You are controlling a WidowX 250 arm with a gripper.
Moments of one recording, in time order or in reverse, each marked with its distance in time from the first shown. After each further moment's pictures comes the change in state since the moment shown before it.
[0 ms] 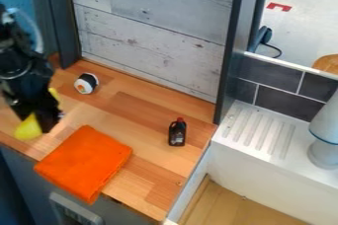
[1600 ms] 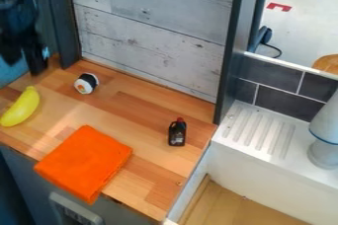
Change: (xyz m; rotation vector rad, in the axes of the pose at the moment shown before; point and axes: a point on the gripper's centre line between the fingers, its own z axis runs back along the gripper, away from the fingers) arm 0.062 0.044 0.051 -0.013 0.021 -0.056
